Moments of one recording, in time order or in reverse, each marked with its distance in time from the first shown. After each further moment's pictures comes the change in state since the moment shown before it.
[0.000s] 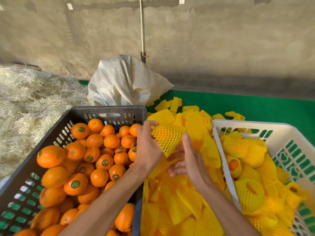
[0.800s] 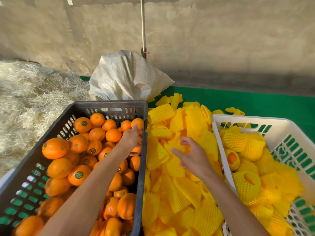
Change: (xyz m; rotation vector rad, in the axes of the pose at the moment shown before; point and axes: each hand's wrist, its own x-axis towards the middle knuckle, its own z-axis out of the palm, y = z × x) left_hand 0.038 -0.062 -0.036 -0.087 -0.279 -0.691; right_hand 0.030 0.043 -0.032 -0.503 0.013 -0.135
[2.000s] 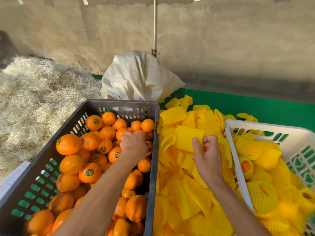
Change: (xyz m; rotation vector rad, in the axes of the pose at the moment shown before) left_hand -0.013 0.002 -0.007 1.073 0.267 -0.026; right_hand -0.004 -0.012 0.012 0.141 0.342 -0.249
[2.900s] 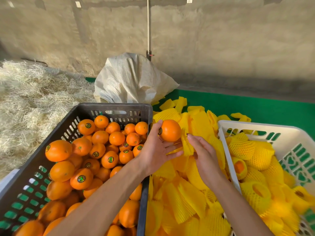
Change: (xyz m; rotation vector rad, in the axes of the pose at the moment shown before) left_hand -0.055 0.056 -0.018 -1.897 -0.777 0.111; right_hand 0.014 -0.010 -0.012 0.451 -0.190 0.269
